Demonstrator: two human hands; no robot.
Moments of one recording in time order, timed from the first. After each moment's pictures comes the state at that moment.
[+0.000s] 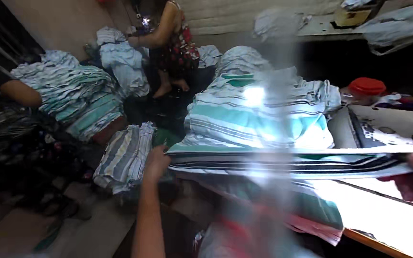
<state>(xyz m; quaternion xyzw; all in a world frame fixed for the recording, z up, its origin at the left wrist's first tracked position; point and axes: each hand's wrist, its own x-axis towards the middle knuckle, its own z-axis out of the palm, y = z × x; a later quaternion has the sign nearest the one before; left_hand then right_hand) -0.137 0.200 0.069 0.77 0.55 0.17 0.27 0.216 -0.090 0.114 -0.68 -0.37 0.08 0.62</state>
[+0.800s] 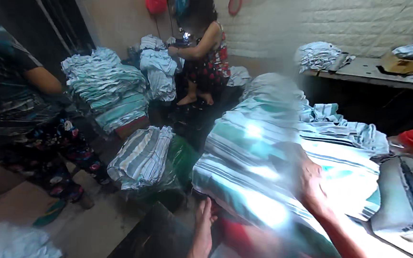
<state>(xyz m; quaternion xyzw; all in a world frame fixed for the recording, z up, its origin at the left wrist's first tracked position) -0.080 0.081 -0.083 0.34 0.45 0.45 0.69 0.159 0.078 0.080 -0.67 -0.64 -0.14 0.34</state>
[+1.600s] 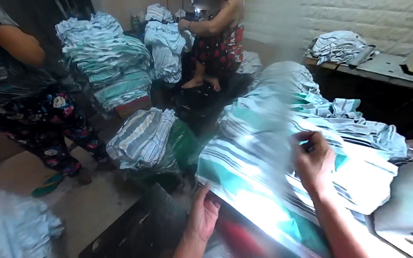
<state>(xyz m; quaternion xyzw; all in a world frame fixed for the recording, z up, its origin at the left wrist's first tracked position) -0.091 0.070 -0.025 0.05 0.23 0.56 0.79 0.171 0.099 0.068 -0.65 -0.59 -0.03 0.47</state>
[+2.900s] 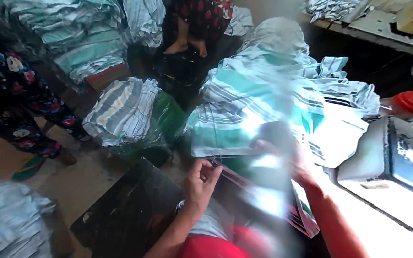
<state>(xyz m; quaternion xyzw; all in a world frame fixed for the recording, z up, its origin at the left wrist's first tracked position) -0.076 0.050 -0.036 0.61 0.38 0.56 0.41 0.152 0.039 0.066 -0.55 -0.70 0.21 0.40</state>
